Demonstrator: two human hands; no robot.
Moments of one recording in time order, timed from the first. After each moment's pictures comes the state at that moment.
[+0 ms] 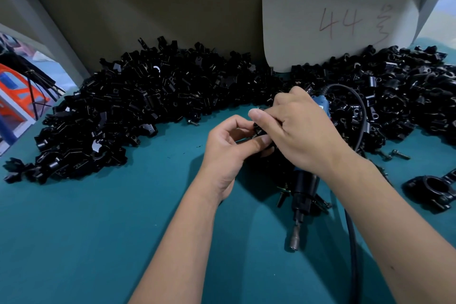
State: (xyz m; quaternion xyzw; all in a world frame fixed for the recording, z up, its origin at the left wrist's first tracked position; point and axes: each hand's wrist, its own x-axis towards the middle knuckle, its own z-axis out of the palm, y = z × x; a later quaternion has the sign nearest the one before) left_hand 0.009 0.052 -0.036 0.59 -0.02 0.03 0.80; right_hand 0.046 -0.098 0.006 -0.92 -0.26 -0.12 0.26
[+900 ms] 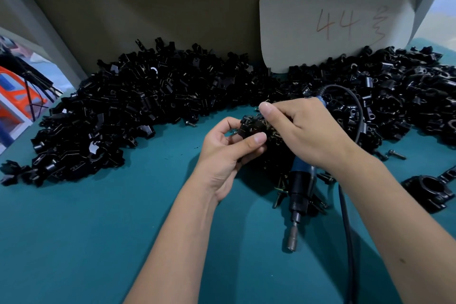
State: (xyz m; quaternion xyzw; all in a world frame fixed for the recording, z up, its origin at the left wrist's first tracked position) left_hand 0.006 0.054 -0.030 0.51 -0.01 -0.01 0.86; right_hand 0.053 -0.114 0.000 -0.87 -0.29 -0.12 0.37
